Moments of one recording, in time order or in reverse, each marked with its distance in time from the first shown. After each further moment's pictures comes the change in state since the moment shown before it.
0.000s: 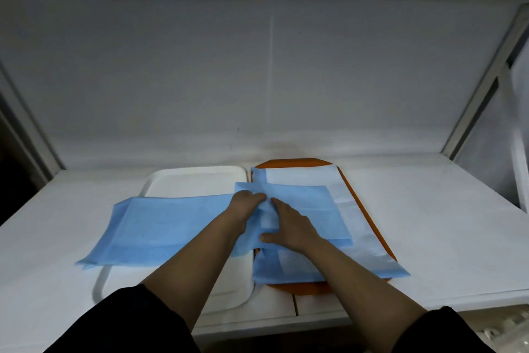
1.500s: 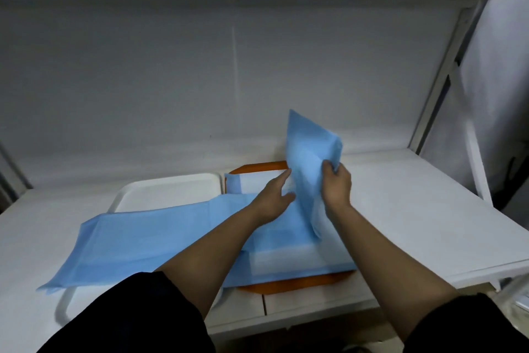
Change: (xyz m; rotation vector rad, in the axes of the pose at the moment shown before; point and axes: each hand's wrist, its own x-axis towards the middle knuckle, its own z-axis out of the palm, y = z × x) left_hand -0.021 0.037 0.096 0.421 -0.302 0.502; right_hand -0.014 0.060 -0.118 0.833 0.863 0.381
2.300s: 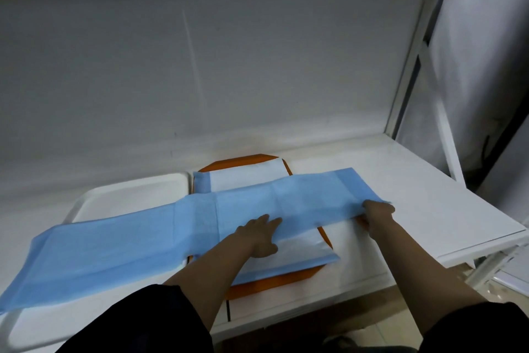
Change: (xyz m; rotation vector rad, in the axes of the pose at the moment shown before) left_hand 0.012 -0.037 0.074 0.868 -0.472 -0.206; right_hand 0.077 0.110 -0.136 0.238 0.170 0.603
